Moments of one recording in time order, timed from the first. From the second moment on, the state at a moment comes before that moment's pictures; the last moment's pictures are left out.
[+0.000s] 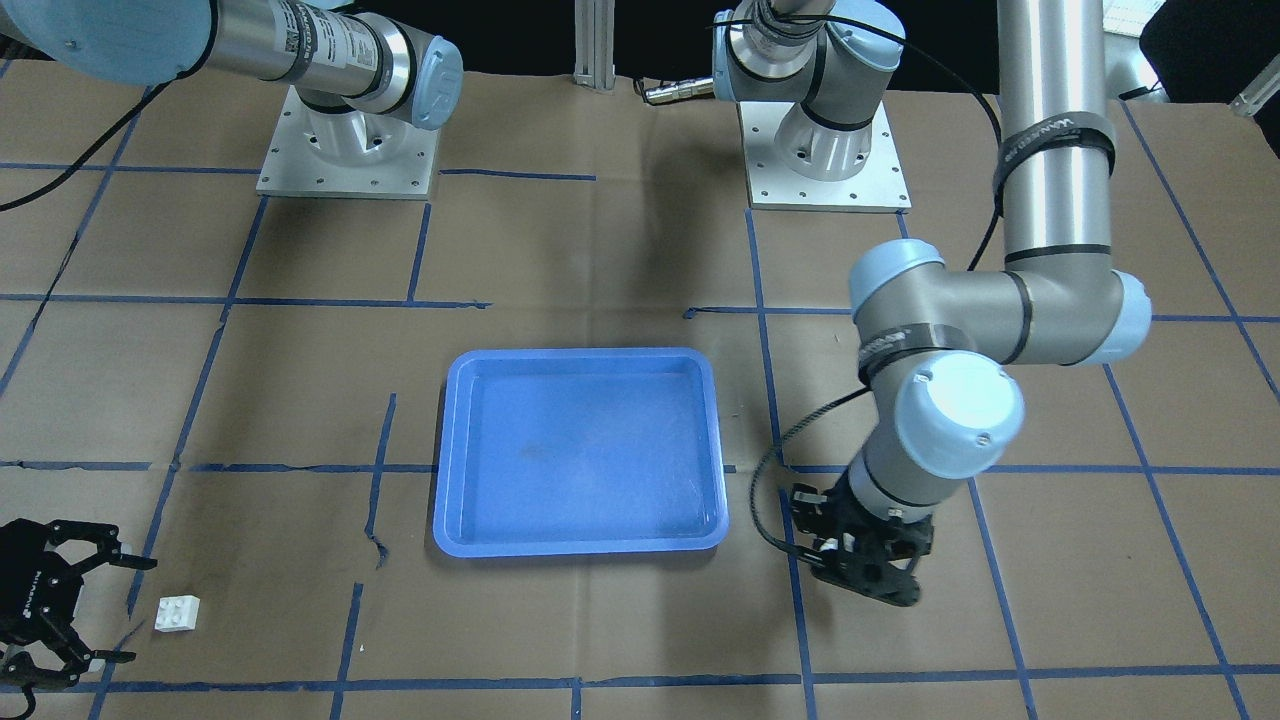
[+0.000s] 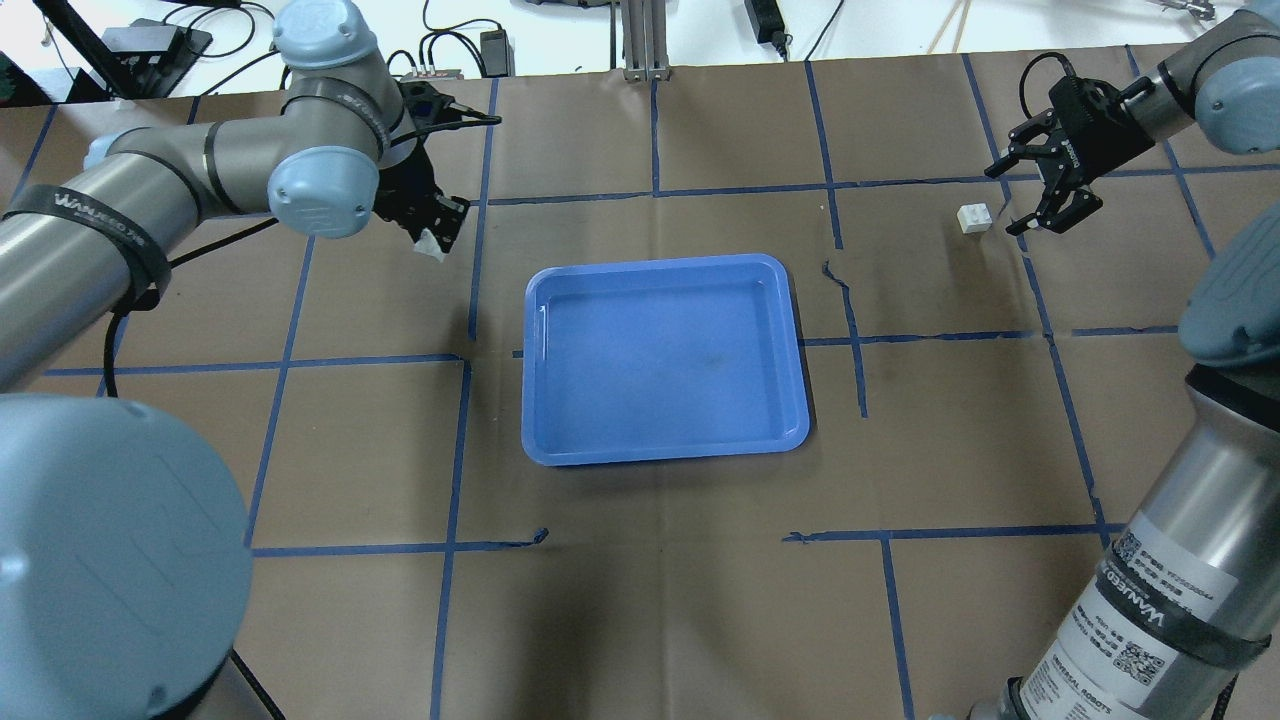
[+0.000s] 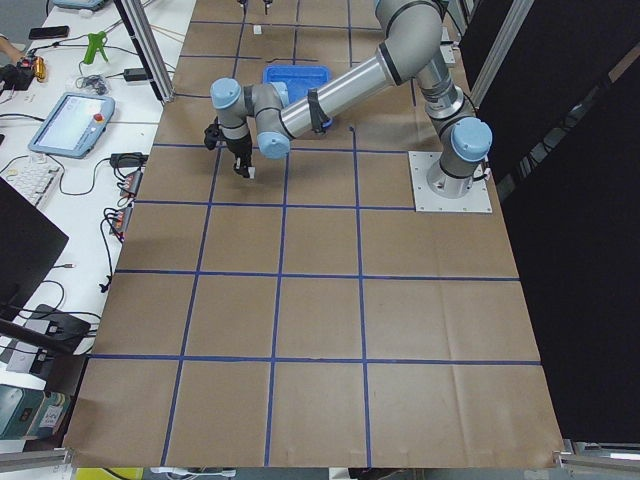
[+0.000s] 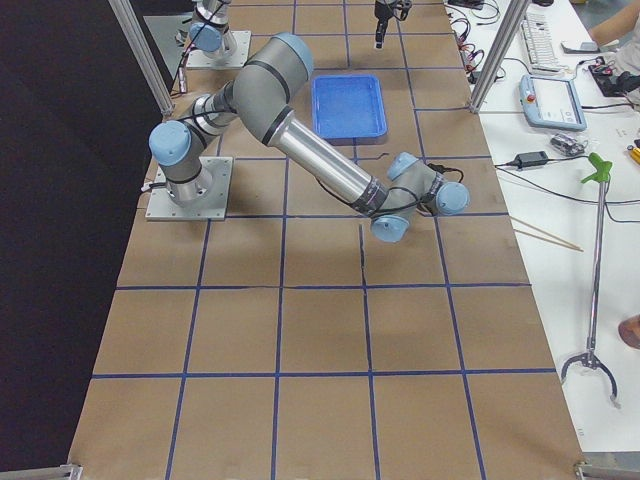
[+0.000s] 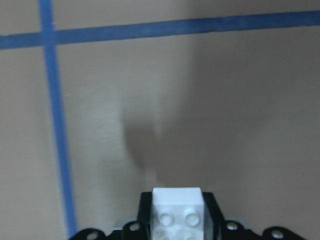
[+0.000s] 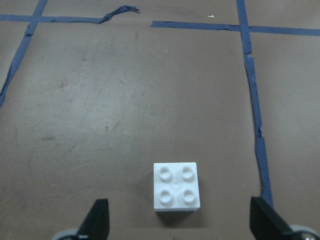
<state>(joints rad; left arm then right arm) -1.61 -2.08 -1.53 -1.05 1.61 0.40 1.10 -0.76 1.21 -1.69 -1.05 -2.23</state>
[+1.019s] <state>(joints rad) -1.94 -2.05 -1.59 -1.06 1.62 1.12 1.12 -0.75 1.23 -1.72 -1.06 -2.30</state>
